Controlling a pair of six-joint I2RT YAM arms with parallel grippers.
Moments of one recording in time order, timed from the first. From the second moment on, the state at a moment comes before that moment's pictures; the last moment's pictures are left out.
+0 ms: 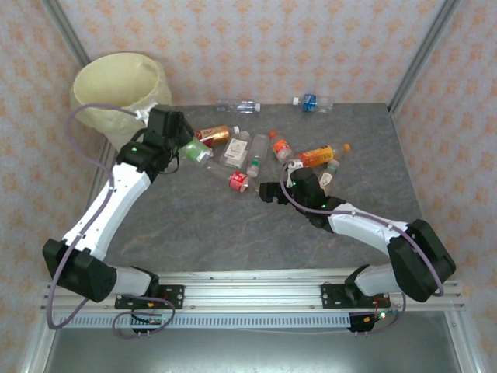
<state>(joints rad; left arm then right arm) -0.29 1.35 1.41 -0.68 -0.38 -0.77 0.63 1.34 0.67 0.10 0.01 0.46</state>
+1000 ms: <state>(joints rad) 0.09 1.73 2.00 -0.57 -0.64 -0.58 0.63 1.27 0.69 0.06 0.12 0.51</state>
